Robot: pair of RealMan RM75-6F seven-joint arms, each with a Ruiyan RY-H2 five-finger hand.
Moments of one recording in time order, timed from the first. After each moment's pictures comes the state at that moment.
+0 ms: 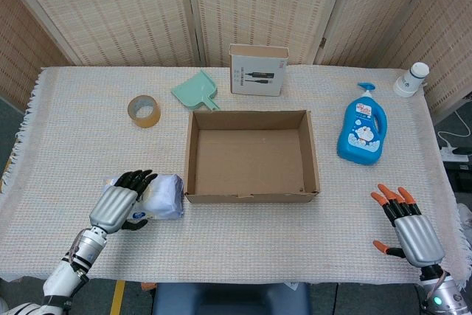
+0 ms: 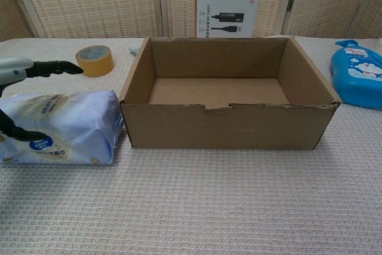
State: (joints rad) left arm -0.48 -1.21 -0.11 -1.91 1.22 1.04 0.41; right arm 0.08 -1.23 -0.05 -1.42 -1.64 1.47 0.10
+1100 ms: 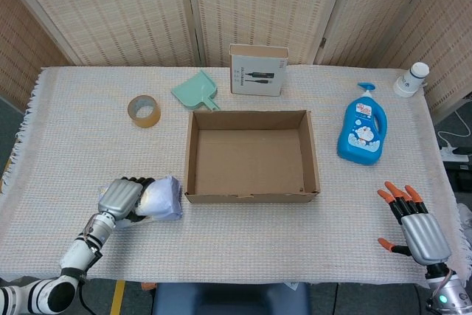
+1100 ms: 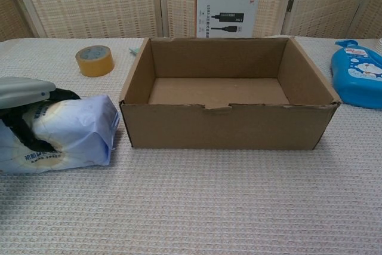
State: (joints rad) left arm -0.64 -1.28 -0.08 -1.76 0.95 0.94 0.54; right arm 0.08 -1.23 -0.04 -1.40 -1.63 1.47 0.14
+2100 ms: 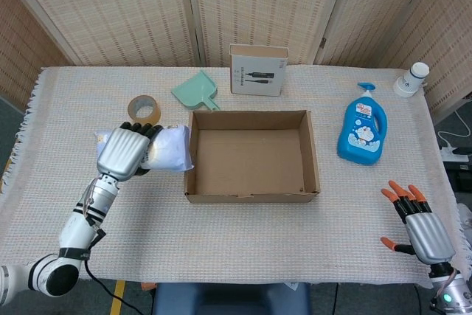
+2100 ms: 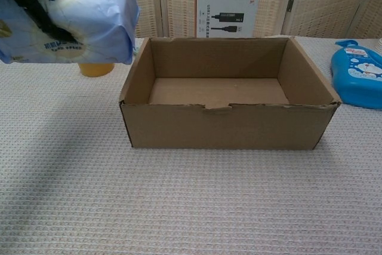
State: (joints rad) left arm -0.82 -1.14 -0.24 -1.94 0.93 1.15 0.76; right arm 0.08 -1.23 -0.04 -1.36 -1.62 1.47 0.21
